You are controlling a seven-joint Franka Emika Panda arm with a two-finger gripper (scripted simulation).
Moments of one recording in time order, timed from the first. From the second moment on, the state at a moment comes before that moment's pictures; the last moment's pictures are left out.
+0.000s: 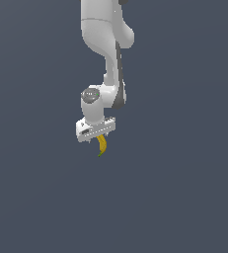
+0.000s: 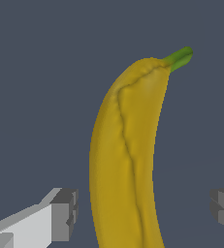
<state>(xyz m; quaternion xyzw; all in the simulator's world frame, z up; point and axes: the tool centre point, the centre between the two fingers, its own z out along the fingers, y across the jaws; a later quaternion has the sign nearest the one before) -0.081 -0.084 0.027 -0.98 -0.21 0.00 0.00</state>
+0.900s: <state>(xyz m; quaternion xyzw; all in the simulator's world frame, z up) -0.081 -0.082 0.019 -0.98 -0.22 0.00 0.00</state>
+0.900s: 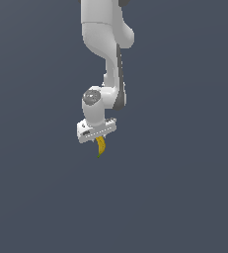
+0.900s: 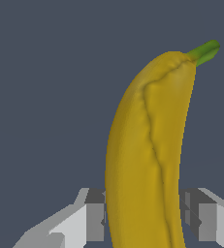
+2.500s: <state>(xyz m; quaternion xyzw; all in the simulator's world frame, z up) -0.061 0.176 0.019 -0.98 -0.21 0.00 0.00</state>
